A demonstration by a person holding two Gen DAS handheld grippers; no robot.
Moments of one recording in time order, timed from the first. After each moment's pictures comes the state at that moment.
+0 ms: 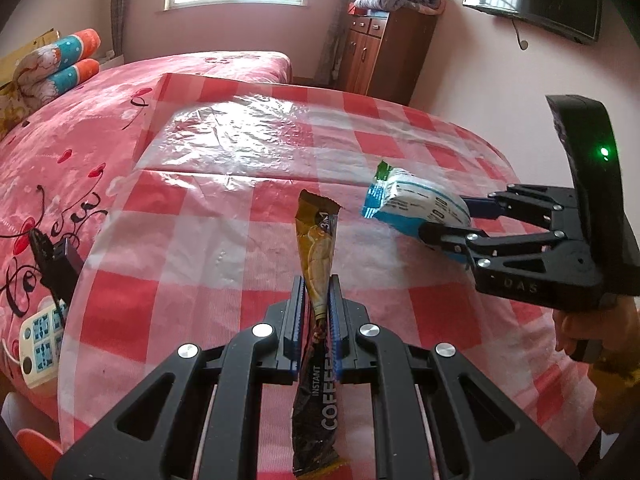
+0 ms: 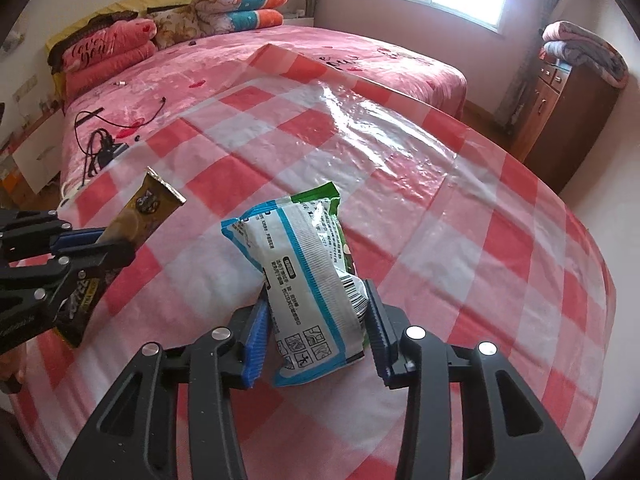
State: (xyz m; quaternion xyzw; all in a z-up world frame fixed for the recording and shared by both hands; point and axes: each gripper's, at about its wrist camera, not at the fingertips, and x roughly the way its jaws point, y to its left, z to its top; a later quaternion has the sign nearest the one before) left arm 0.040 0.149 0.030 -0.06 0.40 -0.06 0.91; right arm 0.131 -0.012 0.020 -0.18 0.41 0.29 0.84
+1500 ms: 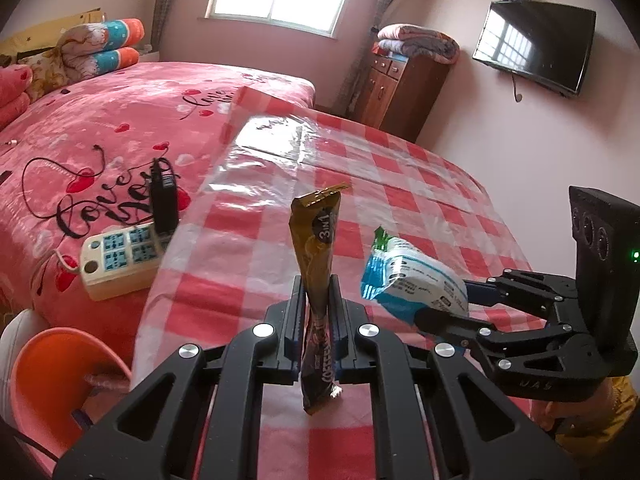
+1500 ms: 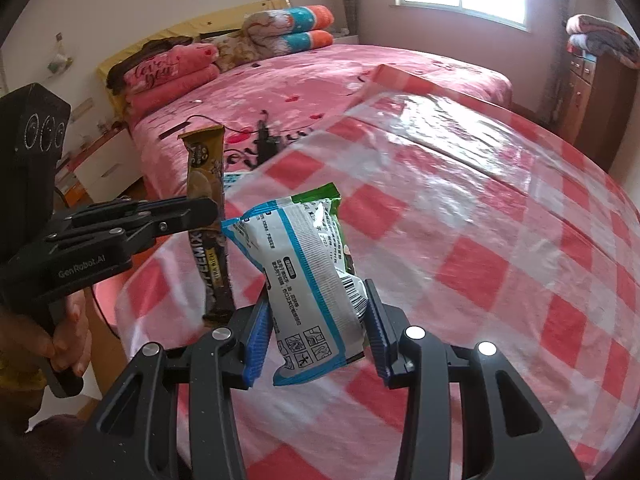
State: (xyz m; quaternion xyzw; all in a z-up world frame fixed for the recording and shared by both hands) left arm -0.109 0.216 0.063 -0.14 0.35 -0.04 0.93; right arm -0.047 0.036 0.054 -0.11 0.41 0.39 0.82
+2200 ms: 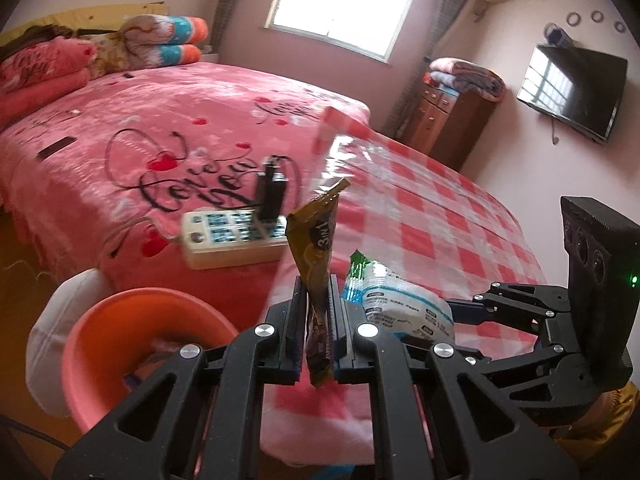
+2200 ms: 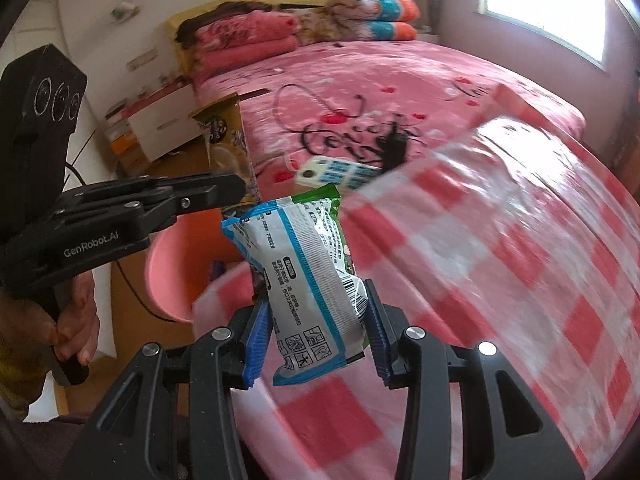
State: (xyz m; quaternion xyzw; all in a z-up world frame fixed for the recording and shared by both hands) left arm -0.189 0.302 0.068 -0.18 0.33 0.05 0.93; right arm -0.106 0.148 0.056 -0.17 0.40 0.49 0.76
